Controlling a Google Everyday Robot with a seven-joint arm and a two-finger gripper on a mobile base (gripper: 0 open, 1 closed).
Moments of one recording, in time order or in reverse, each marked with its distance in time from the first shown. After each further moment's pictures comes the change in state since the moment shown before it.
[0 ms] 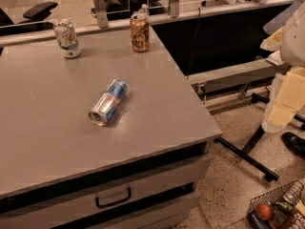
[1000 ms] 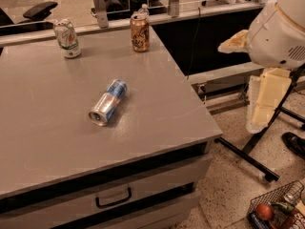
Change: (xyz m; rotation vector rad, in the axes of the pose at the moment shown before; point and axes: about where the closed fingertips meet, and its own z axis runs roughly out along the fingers) arm -0.050 0.011 0.019 -0.118 -0.133 -0.301
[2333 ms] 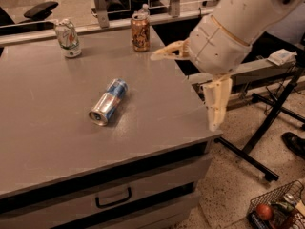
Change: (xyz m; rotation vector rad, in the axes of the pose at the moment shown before) arm -0.091 -0.009 0.050 -0.070 -0.234 -0.576
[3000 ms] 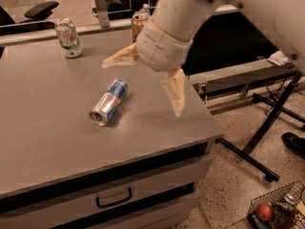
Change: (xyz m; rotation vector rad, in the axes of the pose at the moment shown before) arm -0.035 -0.060 0.054 -0.082 -0.021 -0.424
